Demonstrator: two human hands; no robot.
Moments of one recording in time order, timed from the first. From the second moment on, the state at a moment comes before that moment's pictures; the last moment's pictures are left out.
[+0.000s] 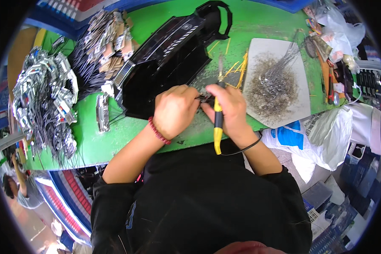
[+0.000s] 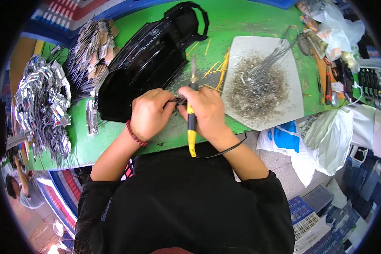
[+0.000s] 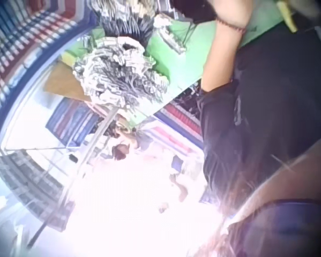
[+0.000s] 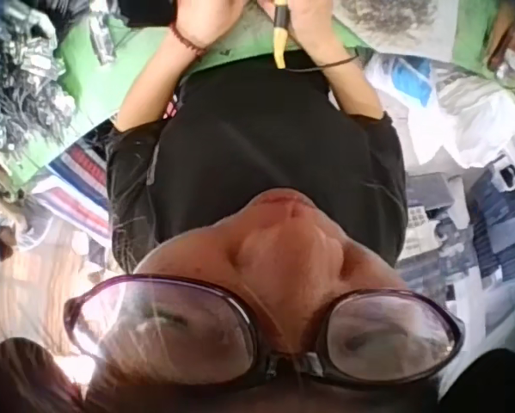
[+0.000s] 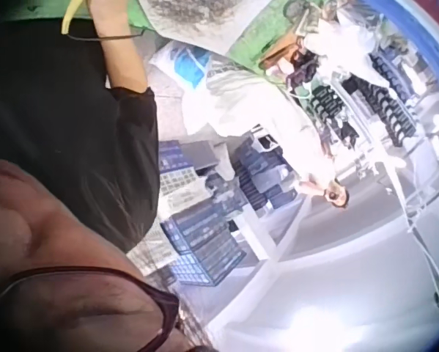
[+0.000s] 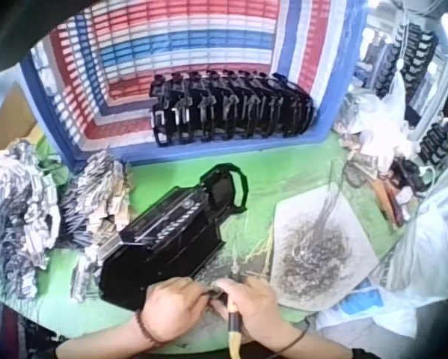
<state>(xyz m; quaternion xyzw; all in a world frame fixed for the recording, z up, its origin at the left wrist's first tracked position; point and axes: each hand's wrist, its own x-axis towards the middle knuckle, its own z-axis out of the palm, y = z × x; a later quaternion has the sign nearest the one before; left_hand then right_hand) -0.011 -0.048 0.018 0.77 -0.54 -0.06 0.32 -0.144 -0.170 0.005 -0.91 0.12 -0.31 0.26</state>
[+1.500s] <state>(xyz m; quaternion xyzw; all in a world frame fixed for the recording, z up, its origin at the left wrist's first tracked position) -0.025 -0.045 0.033 0.77 -0.52 -0.10 0.36 -0.145 -0.201 0.008 -0.92 0.06 -0.22 0.33</state>
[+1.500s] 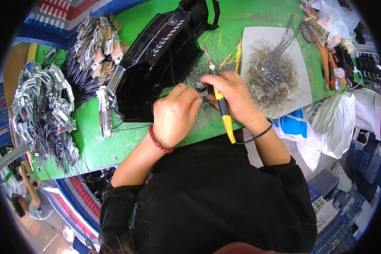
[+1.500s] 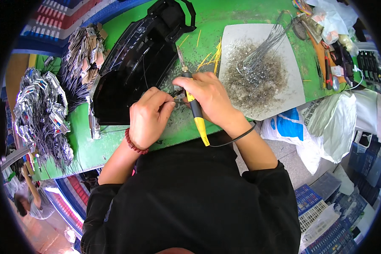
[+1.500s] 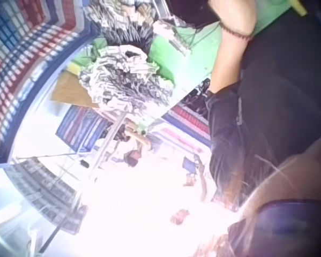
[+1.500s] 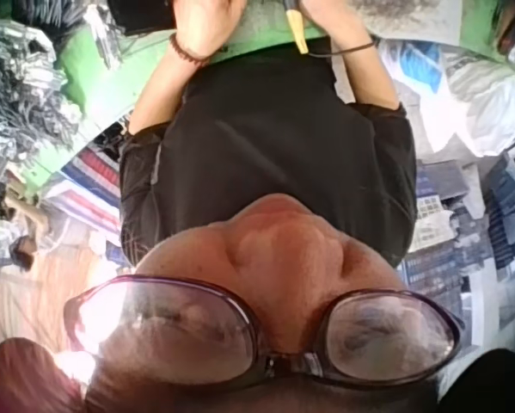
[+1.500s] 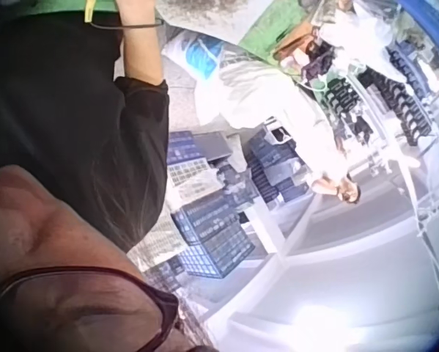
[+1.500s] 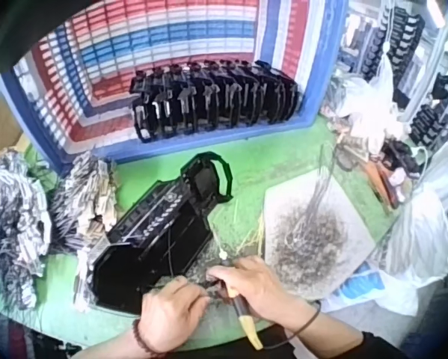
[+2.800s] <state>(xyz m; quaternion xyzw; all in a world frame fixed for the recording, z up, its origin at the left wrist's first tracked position) -0.029 -0.043 0.033 0.67 -0.39 -0.34 0.53 -0.163 -0.158 0.002 -0.62 0.15 -0.32 0.70</state>
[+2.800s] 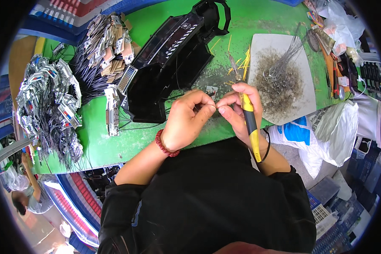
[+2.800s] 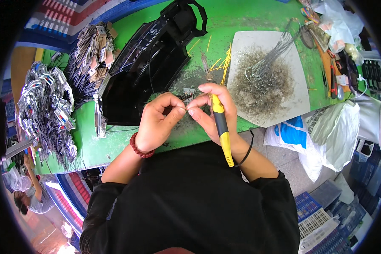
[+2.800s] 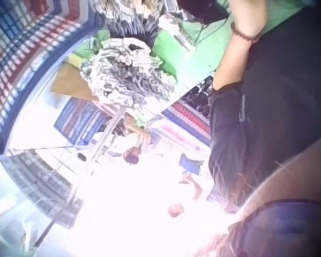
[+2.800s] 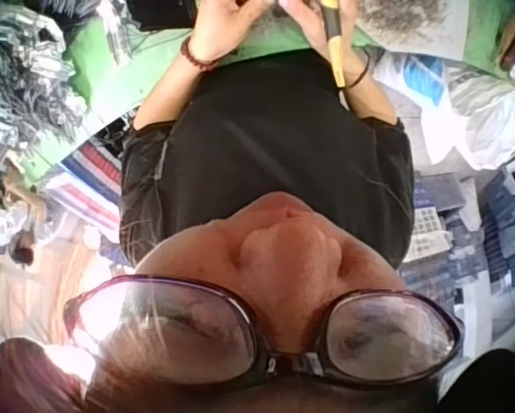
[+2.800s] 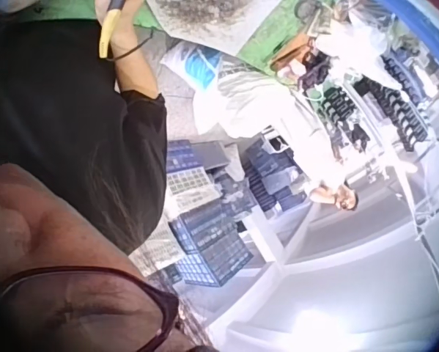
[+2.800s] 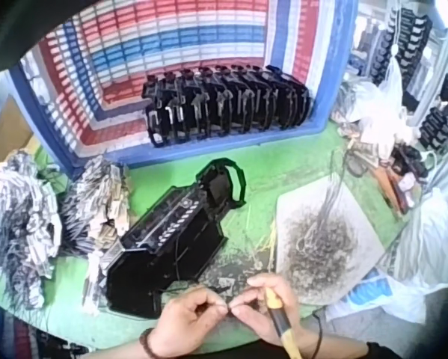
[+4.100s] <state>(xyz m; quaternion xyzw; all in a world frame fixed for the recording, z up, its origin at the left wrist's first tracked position) -0.026 -0.041 0.023 0.74 -0.51 -0.14 0.42 -0.153 -0.180 0.005 -0.93 0.07 -0.22 0.30</state>
